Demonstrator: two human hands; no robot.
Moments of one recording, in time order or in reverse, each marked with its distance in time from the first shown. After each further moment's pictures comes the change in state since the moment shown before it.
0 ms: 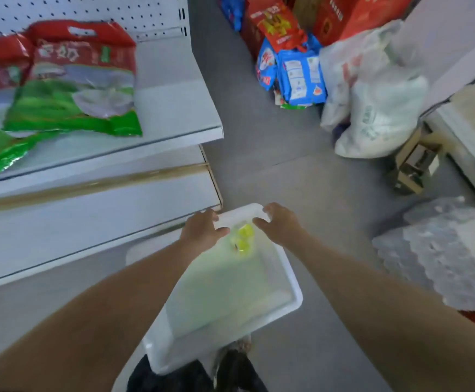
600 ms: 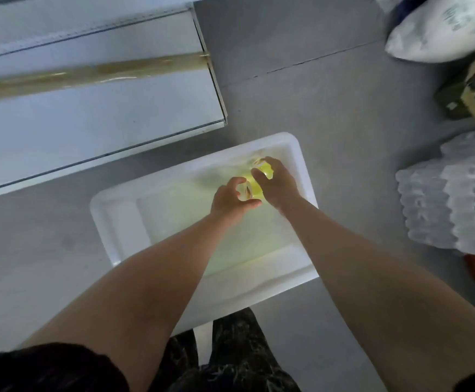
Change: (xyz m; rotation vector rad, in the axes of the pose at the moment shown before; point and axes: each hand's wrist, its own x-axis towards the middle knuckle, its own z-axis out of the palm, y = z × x) left_hand 0.096 -0.056 0.162 -0.399 -0.226 -0.209; right_hand 0.109 0.054 0.139 0.219 -0.108 0.240
